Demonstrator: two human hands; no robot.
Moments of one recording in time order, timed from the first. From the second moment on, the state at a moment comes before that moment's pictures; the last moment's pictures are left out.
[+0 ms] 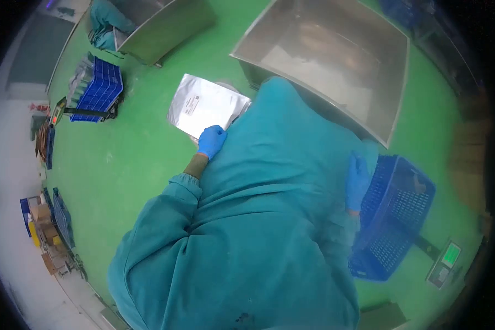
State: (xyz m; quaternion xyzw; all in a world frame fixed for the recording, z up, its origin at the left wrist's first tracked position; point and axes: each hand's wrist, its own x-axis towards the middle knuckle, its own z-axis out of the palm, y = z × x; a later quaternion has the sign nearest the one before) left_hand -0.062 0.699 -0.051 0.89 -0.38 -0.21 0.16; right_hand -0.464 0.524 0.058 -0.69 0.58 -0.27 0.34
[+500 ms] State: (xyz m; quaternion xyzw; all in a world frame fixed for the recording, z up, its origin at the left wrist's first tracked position) left_hand -0.155 0.646 0.071 0.72 -0.53 -0.28 0.35; right_hand -0.299 0.556 0.066 -0.72 0.43 -0.19 0.52
